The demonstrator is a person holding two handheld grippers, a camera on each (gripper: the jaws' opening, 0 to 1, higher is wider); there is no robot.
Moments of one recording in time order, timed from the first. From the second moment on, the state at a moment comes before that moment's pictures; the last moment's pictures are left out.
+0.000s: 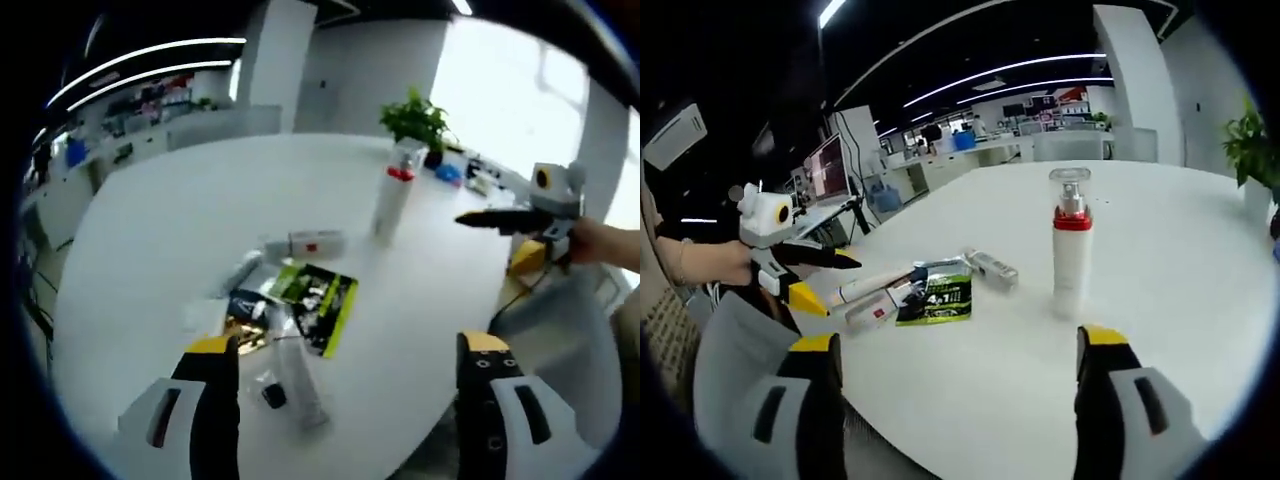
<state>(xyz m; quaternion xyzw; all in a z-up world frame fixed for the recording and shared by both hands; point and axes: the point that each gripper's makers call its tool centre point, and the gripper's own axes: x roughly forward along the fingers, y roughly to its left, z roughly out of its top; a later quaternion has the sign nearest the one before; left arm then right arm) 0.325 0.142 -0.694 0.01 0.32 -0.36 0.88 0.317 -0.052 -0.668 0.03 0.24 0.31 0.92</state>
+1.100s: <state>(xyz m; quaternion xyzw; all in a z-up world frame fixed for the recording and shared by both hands) 0.267 0.222 -0.660 -0.01 0.30 -0.26 0.92 0.291 -0.051 -0.635 0.01 0.19 0.27 0.94</state>
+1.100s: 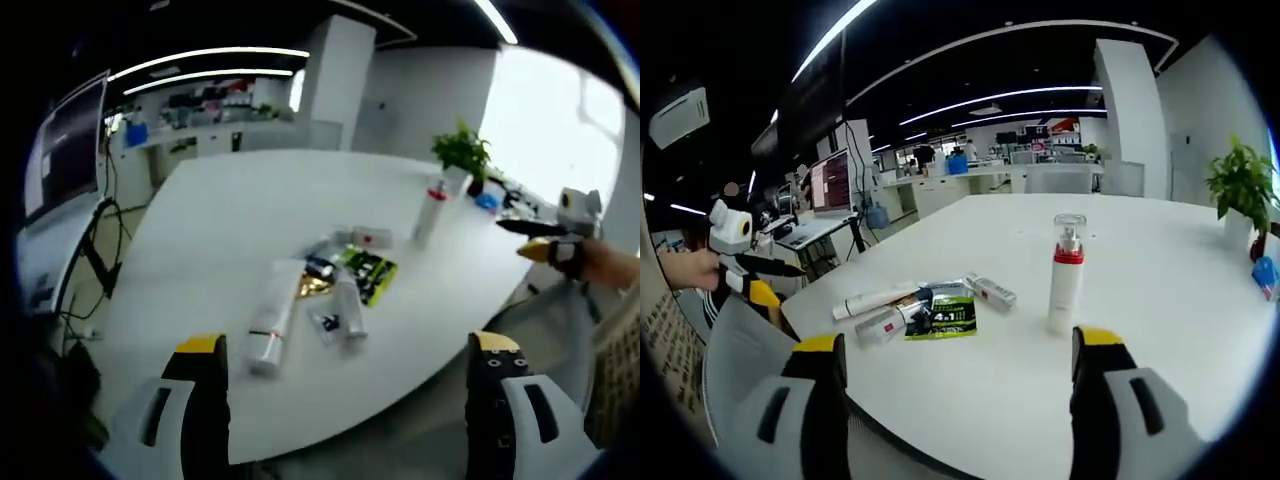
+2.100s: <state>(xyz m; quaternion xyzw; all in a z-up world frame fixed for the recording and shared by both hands) 0.320 0.228 -0.688 0.03 0.37 -0.25 0.89 0.288 -0.048 -0.642 -0.02 0.19 0.29 0.94</state>
